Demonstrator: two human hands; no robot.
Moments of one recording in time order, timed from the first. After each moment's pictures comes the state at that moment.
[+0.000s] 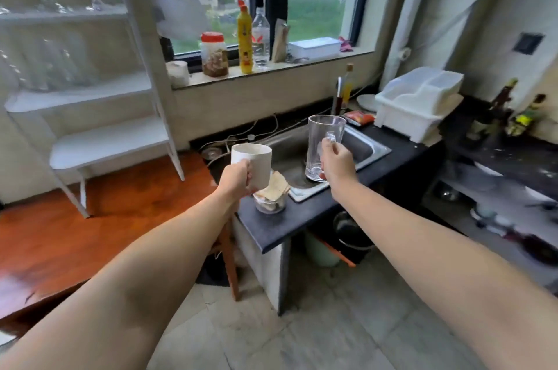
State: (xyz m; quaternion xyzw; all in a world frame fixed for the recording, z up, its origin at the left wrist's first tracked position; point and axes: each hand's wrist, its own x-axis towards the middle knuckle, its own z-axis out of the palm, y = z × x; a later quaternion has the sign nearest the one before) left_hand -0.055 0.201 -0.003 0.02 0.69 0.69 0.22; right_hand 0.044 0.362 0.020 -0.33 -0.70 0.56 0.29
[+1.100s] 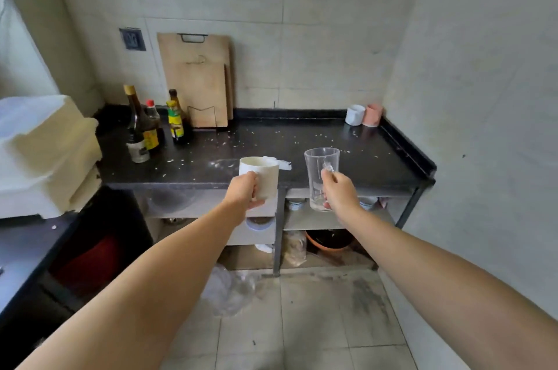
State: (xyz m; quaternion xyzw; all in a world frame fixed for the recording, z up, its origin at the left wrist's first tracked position) left_hand 0.409 0.938 -0.037 0.34 0.59 0.46 0.57; right_hand 0.603 0.921 -0.036 -0.68 -0.47 0.35 0.44
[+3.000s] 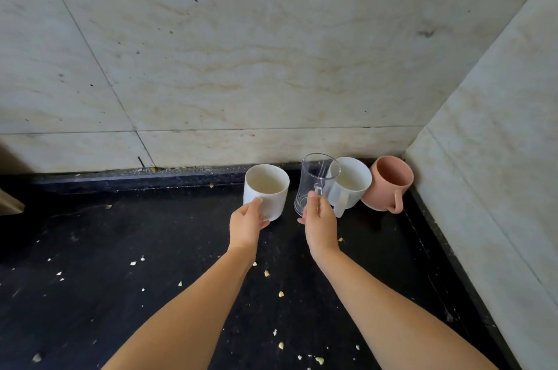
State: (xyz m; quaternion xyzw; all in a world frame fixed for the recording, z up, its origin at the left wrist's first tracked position) left_hand 0.745 1.649 -0.205 0.27 0.62 0.45 0.59; right_hand 0.869 1.639 -0.203 -0.70 -0.36 0.39 0.47
